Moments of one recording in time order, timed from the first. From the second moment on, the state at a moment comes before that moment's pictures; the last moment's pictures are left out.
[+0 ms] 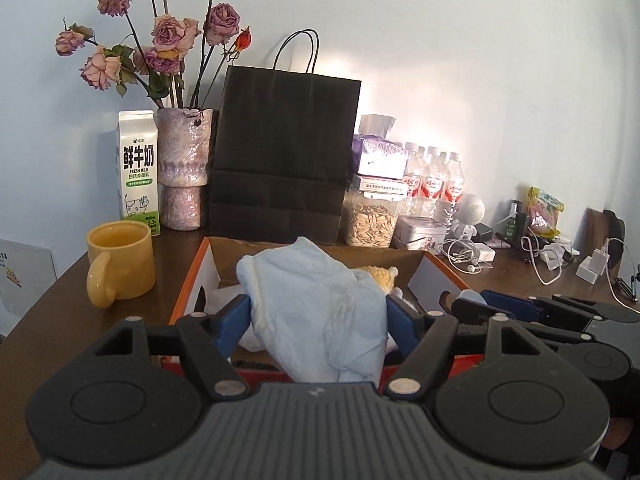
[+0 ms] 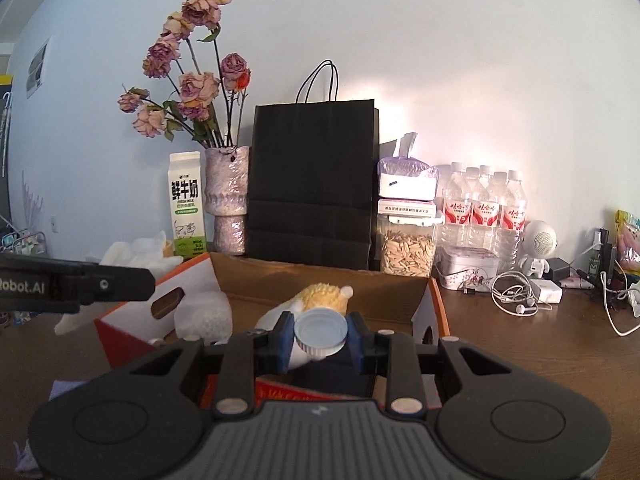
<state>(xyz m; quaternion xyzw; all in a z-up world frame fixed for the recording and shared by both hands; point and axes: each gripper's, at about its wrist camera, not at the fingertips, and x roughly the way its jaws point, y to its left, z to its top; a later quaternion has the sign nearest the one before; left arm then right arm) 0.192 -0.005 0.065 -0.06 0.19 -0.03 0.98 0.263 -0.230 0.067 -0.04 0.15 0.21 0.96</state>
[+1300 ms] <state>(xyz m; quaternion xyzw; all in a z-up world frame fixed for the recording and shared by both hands) 0.274 0.001 0.044 -0.05 0.20 0.04 0.98 0.337 -0.225 0.044 0.01 0.20 0.18 0.96</state>
